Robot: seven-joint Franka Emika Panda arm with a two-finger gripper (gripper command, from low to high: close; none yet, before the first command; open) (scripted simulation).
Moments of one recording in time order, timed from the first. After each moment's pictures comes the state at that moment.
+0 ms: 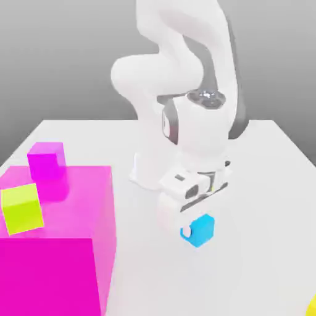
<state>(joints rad) 0.25 0.04 0.03 -2.77 -0.03 2.81 0.37</state>
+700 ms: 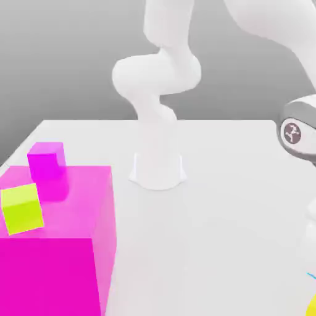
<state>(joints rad) 0.45 0.45 0.09 -2.09 -0.06 2.53 0.68</state>
